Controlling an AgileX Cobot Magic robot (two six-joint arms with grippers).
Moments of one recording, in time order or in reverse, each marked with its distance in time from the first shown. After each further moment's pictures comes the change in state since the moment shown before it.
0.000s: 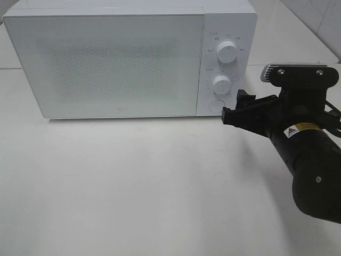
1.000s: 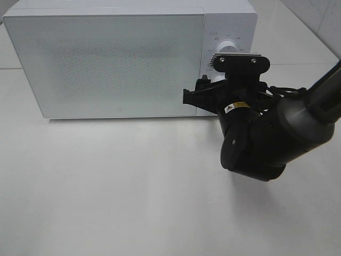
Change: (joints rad) left arm 0.000 0.000 0.000 0.000 0.000 0.000; right arm -0.045 0.325 -0.373 -0.017 -0.007 -0.038
